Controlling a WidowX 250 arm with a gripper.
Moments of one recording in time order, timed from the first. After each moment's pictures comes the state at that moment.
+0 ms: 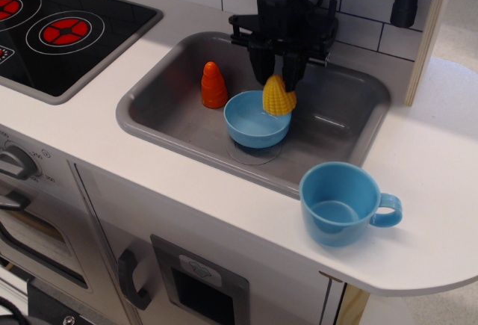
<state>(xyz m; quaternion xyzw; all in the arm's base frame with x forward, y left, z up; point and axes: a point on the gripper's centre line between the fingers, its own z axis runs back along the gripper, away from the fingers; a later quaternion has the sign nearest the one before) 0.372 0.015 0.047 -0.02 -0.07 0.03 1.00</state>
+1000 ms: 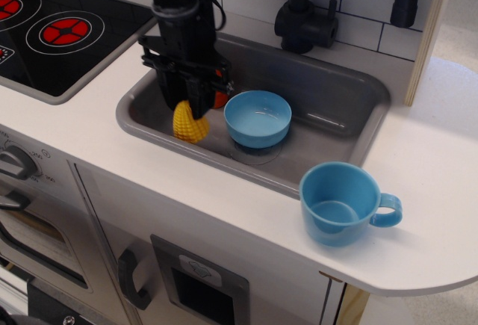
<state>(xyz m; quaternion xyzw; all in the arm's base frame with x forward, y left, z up) 0.302 0.070 0.035 -0.01 -0.02 -0.03 1.00</state>
